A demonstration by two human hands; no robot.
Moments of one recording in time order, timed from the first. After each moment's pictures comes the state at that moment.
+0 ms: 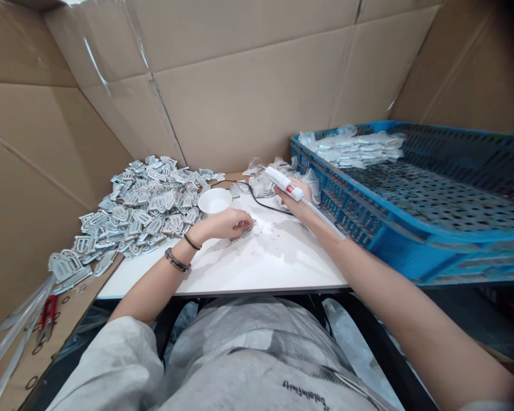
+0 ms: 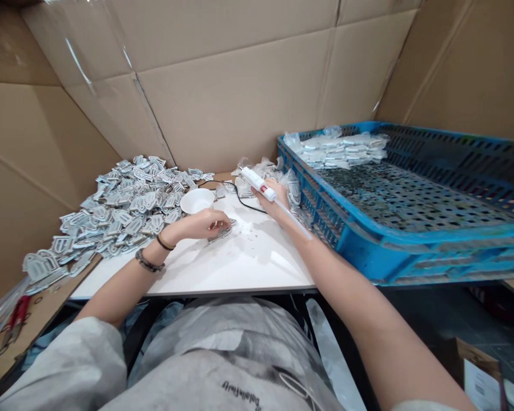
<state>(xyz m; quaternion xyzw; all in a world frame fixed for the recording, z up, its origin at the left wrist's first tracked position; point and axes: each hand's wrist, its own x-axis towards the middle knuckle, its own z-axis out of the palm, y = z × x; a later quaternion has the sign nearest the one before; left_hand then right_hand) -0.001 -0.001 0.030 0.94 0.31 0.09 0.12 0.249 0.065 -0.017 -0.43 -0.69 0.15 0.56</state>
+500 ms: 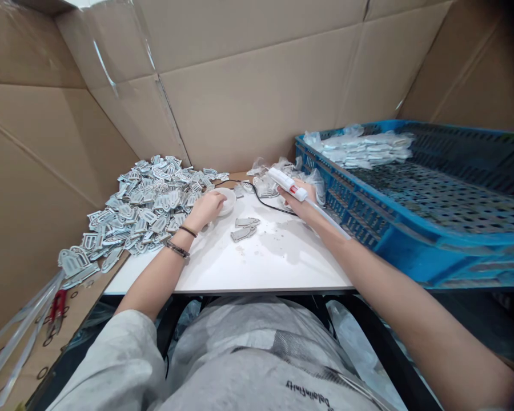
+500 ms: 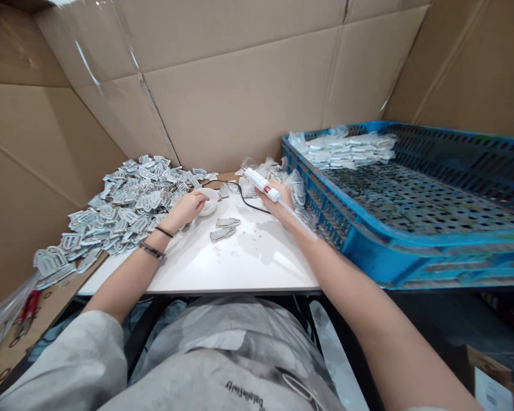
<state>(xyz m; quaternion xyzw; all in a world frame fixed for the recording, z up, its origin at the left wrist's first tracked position) -0.056 0.037 0.019 0.81 0.56 0.14 -0.11 0.248 0.068 -0.021 -0.41 -0.70 0.15 0.57</state>
